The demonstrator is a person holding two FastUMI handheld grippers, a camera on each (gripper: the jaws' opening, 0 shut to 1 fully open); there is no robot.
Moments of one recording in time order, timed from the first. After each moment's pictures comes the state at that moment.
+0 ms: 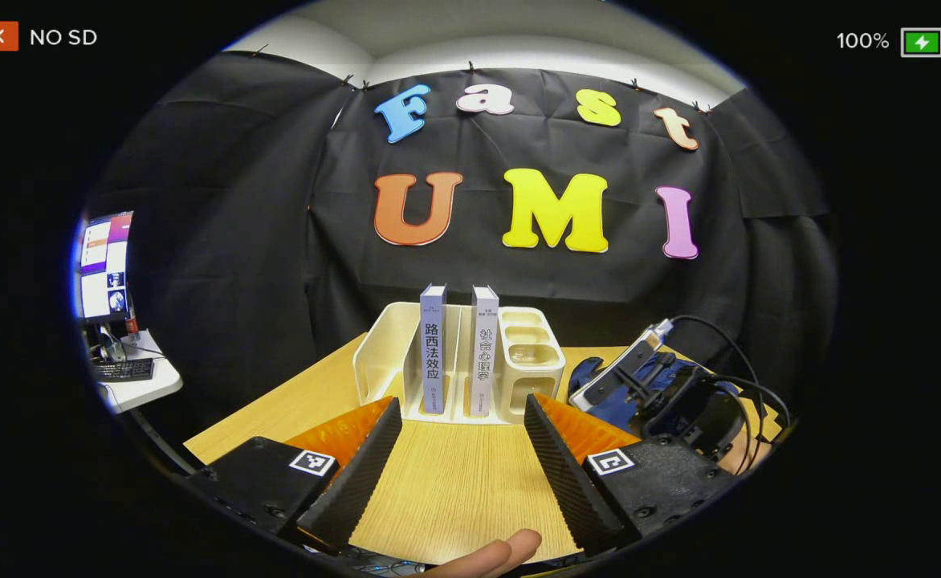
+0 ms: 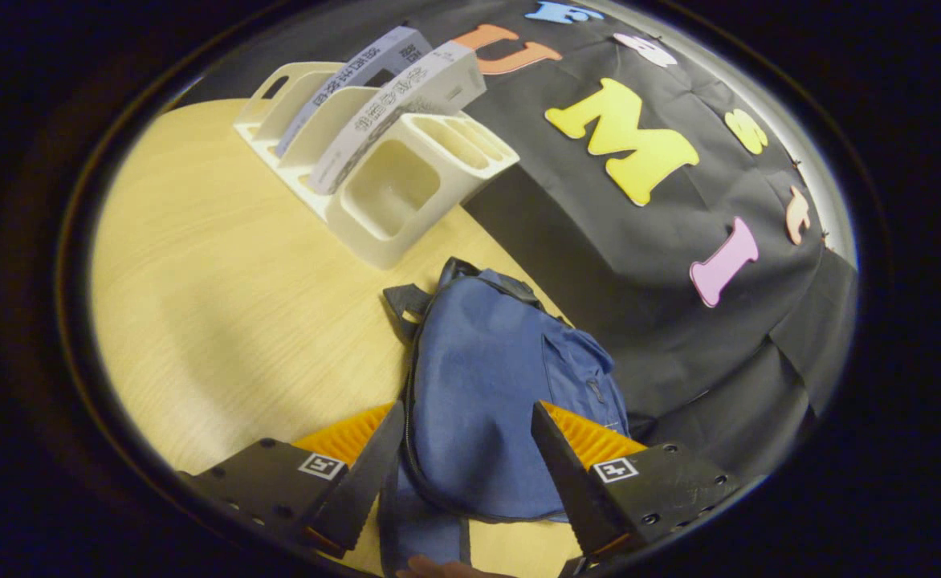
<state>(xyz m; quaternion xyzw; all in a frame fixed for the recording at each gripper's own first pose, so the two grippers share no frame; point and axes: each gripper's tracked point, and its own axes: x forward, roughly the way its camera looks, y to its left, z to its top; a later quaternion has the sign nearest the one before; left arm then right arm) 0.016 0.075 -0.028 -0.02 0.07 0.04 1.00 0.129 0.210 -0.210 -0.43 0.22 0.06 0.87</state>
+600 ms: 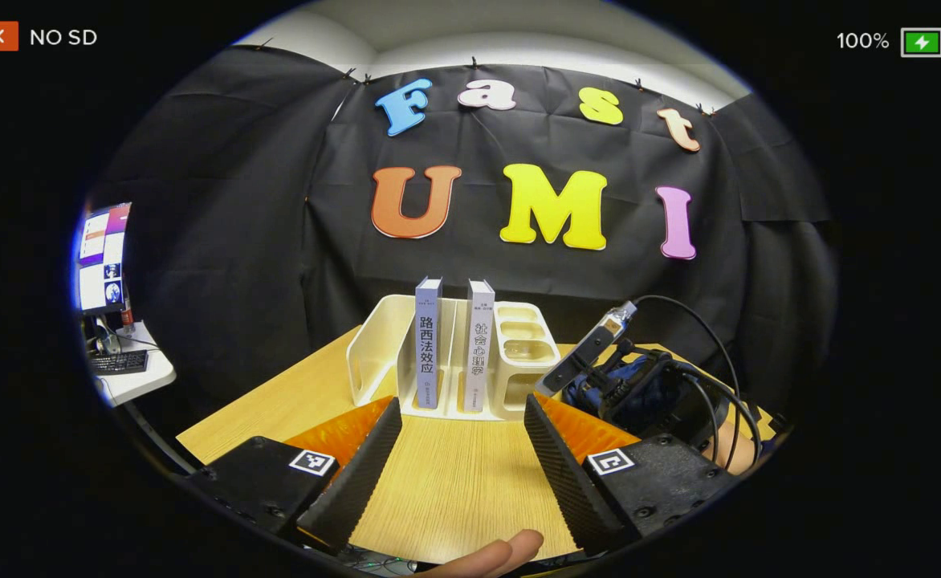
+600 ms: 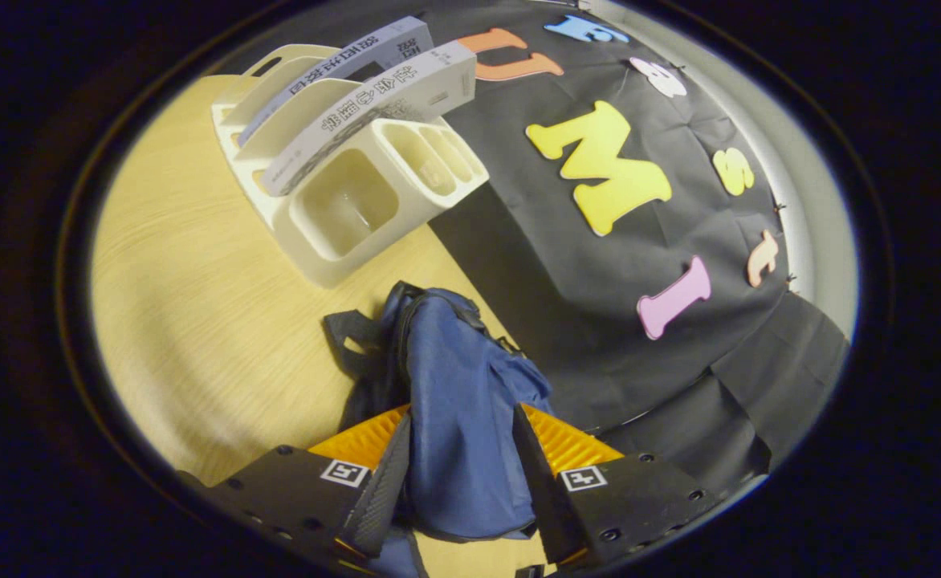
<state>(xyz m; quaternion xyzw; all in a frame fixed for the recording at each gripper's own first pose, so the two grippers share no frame) 0.016 0.069 -0.031 -0.03 0.07 0.03 1.00 0.156 0.221 -0.156 -0.49 0.15 -0.03 0.86</state>
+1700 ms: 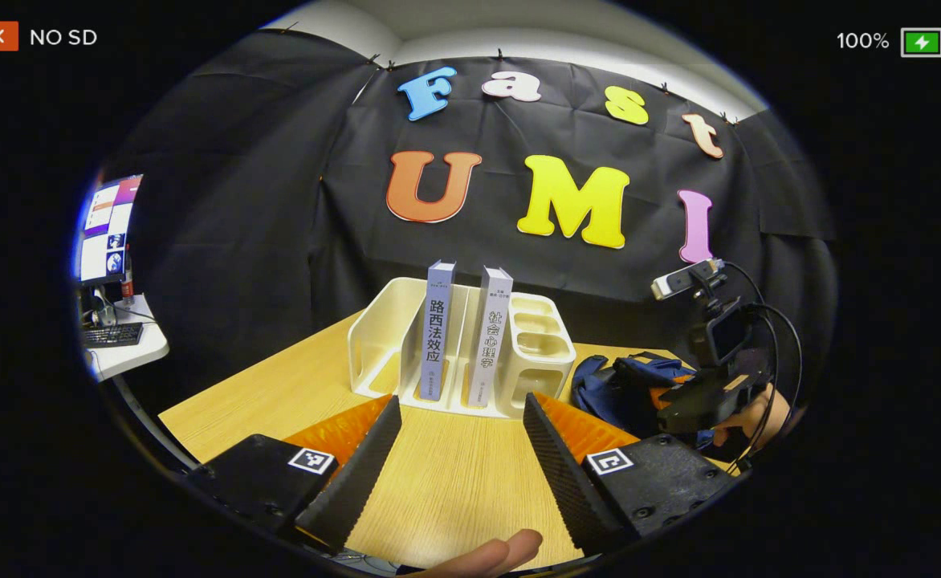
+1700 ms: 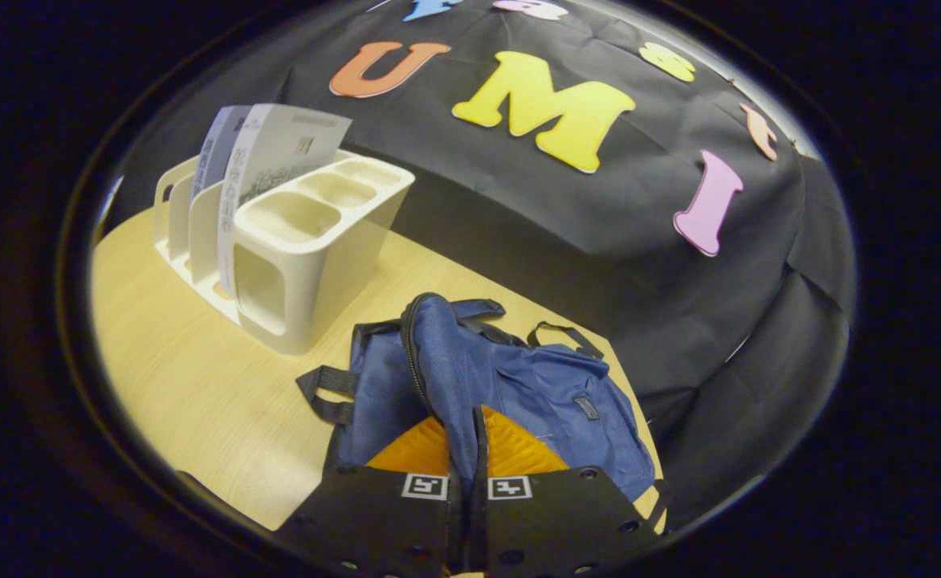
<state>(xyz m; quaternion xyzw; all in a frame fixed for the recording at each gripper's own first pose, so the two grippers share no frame) 0.040 0.075 -0.054 -0.06 0.09 0.05 0.99 0.200 0.184 -0.123 -0.24 0.24 0.08 0.94</state>
